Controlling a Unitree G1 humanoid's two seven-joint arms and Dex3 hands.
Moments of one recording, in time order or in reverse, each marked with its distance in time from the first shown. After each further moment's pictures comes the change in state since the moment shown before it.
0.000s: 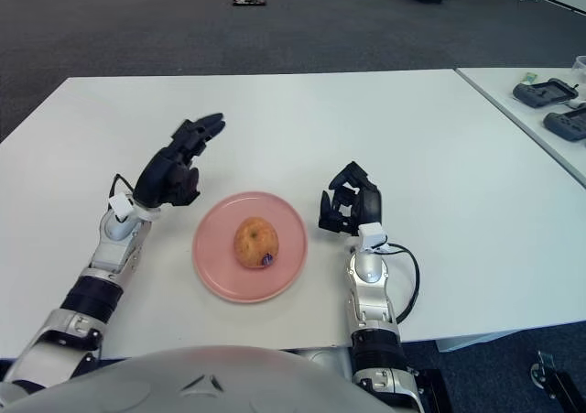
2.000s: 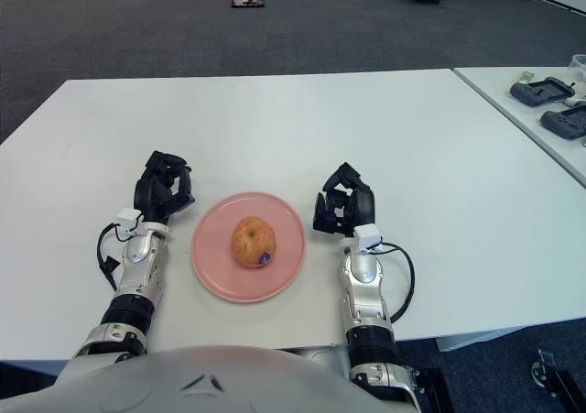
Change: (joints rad) left arm 0.019 -0.190 0.231 0.305 0.109 0.058 0.240; right arm -0.022 0.017 -0.002 0.087 0.028 -0.071 0.039
